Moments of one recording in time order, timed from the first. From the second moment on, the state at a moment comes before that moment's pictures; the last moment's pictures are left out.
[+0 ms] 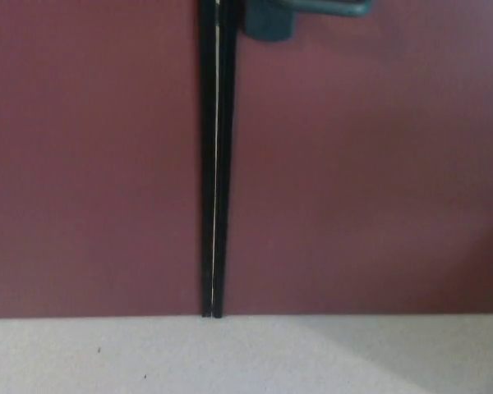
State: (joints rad) left_arm 0.04 0.44 0.24 1.34 -0.04 -0.18 -0.09; right_arm 0.06 -0.19 -0.07 1.29 -0.12 -0.32 -0.28
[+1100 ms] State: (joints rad) left_arm 0.02 0.45 0.25 1.34 -0.04 -0.19 -0.10; right_arm 0.03 -0.18 -0.08 1.29 -0.12 -0.31 -0.28
